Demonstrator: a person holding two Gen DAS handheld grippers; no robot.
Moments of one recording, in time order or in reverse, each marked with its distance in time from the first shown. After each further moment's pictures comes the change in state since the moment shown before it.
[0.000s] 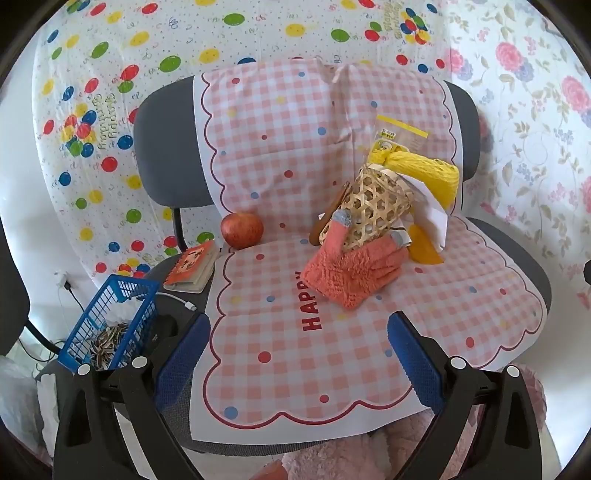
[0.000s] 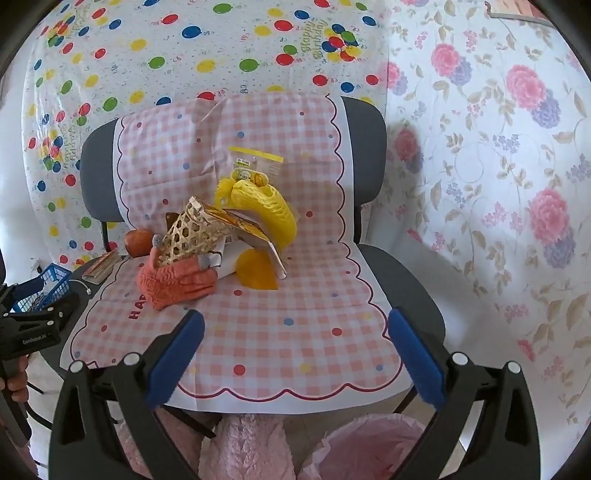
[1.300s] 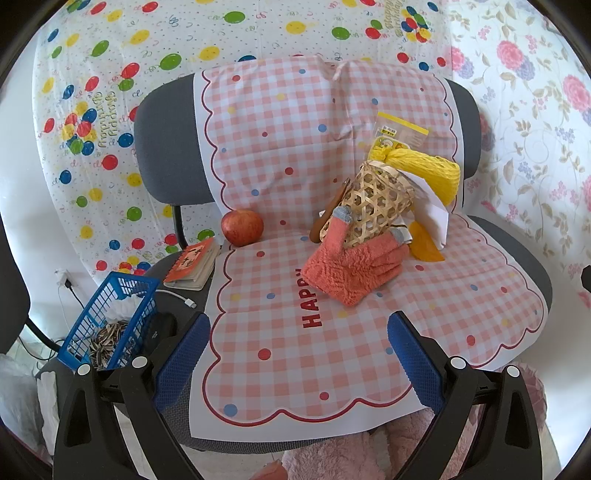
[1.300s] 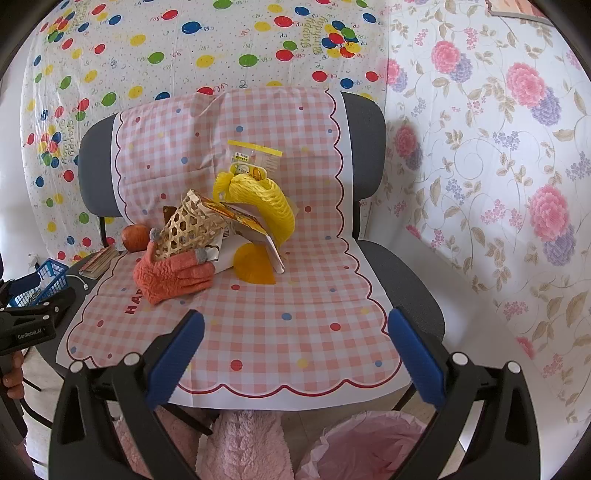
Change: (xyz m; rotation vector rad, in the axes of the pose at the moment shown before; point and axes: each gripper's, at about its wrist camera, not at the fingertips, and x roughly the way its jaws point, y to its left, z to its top) left arm 0.003 0.001 -0.001 0.002 0.012 -0.001; right arm 0.006 0.001 -0.005 -0.009 0.012 -0.004
